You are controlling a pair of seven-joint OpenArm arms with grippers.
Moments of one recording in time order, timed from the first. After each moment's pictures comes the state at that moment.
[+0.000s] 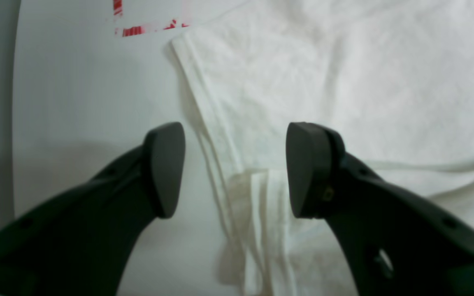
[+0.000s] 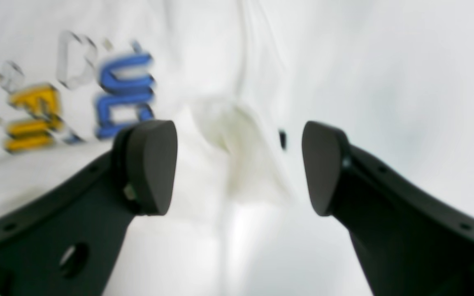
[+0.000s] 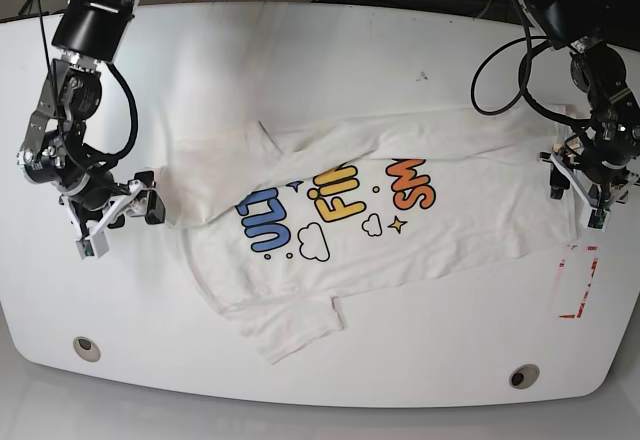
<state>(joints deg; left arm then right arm) -5.4 -14.4 -33.5 89.5 -1.3 -42.0 48.8 7.0 21.7 21.2 89.9 33.9 27.6 -65.0</state>
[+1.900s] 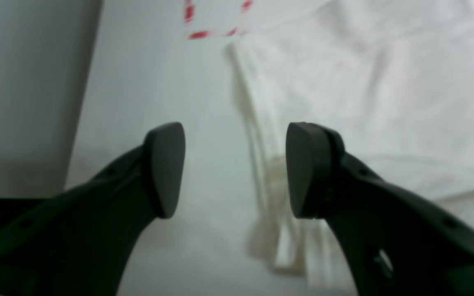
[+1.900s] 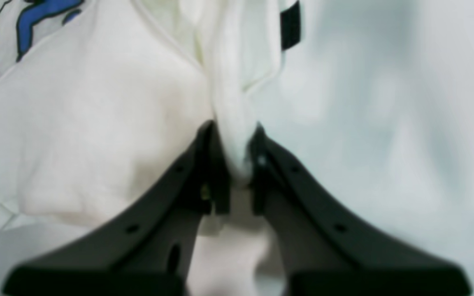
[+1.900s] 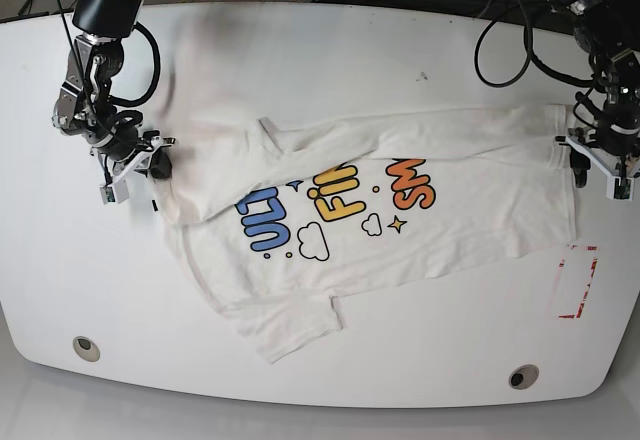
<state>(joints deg) 5.4 -14.8 -37.5 96.4 -1.5 -34.9 38.1 1.9 18.8 21.2 69.9 29.0 35.1 -45.2</state>
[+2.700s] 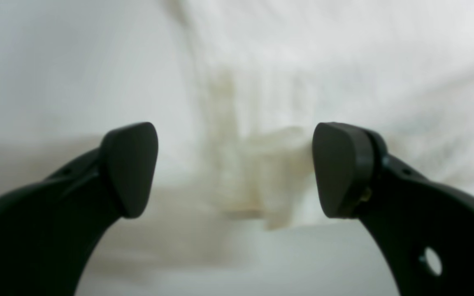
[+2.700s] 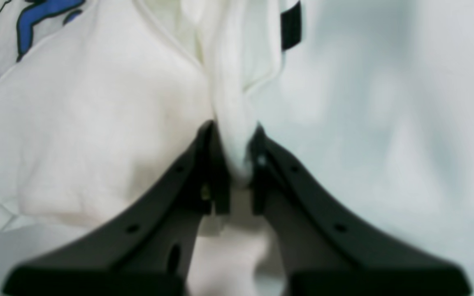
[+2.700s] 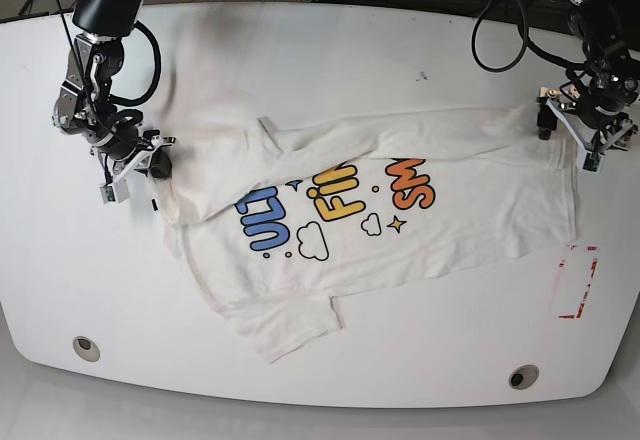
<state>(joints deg) 7.6 -14.4 -34.8 89.8 -1.7 -42.1 44.9 1.8 18.7 21.2 69.9 29.0 35.2 -45.1</state>
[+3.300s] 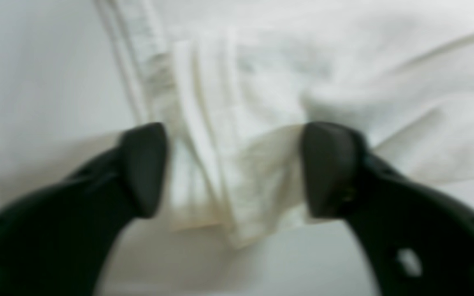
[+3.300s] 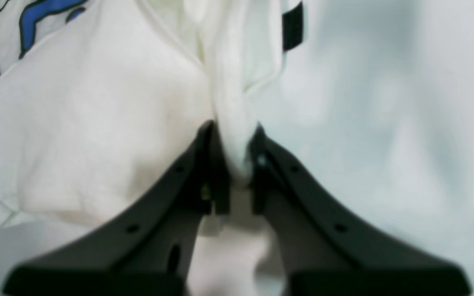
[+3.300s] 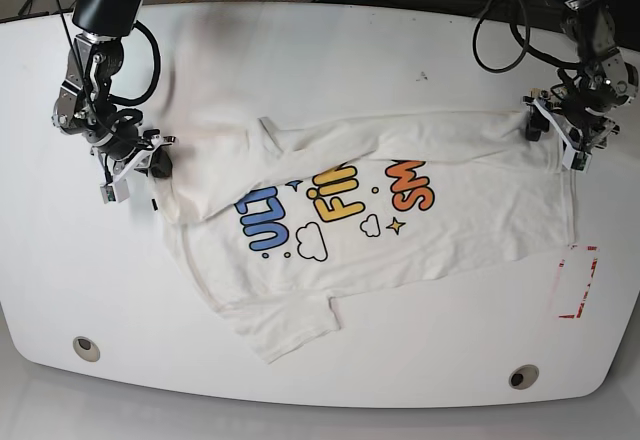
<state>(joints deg) 6.6 -14.9 -32.7 82.9 -4.7 -42.3 41.4 1.8 18.8 21.2 70.0 29.0 35.2 -45.3</state>
